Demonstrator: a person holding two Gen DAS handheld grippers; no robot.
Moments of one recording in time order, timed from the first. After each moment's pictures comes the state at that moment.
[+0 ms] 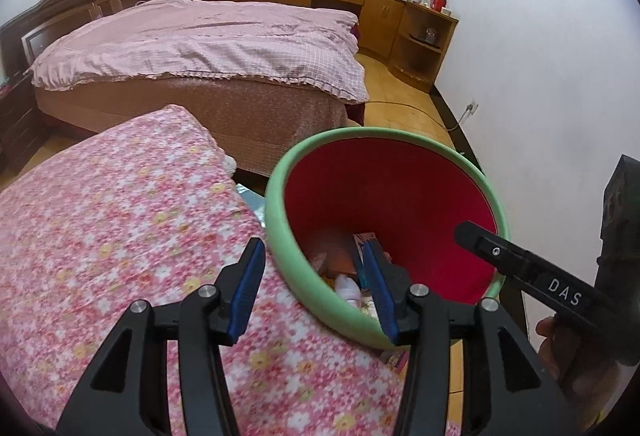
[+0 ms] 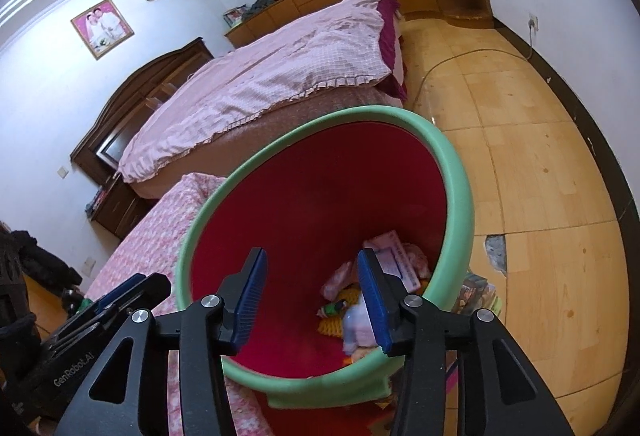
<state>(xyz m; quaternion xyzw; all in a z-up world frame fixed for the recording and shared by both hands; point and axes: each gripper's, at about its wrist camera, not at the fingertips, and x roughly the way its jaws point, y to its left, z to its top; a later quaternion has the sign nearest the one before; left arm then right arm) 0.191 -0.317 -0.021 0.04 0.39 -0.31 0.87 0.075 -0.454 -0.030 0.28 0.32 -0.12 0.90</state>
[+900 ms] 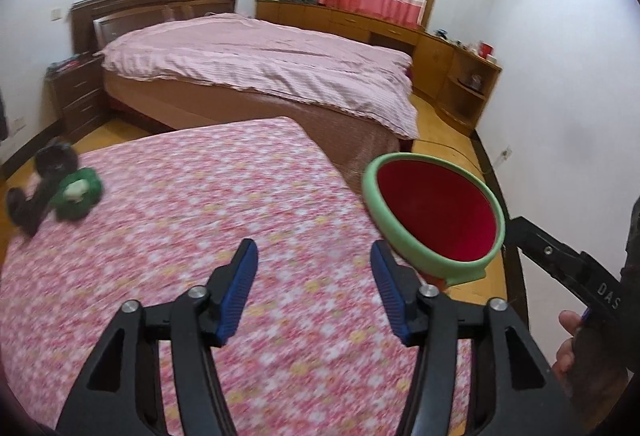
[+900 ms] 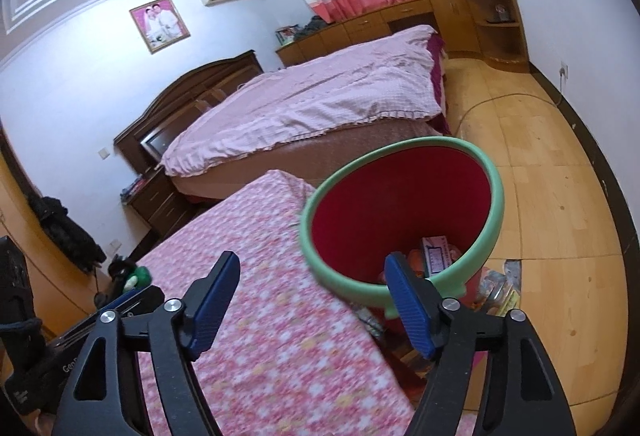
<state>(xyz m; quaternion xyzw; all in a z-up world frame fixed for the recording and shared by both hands) 0.105 -0.175 0.034 -0.02 0.35 -0.21 0.91 0.007 -0.355 0.035 0.23 0.27 -0.06 0.93</state>
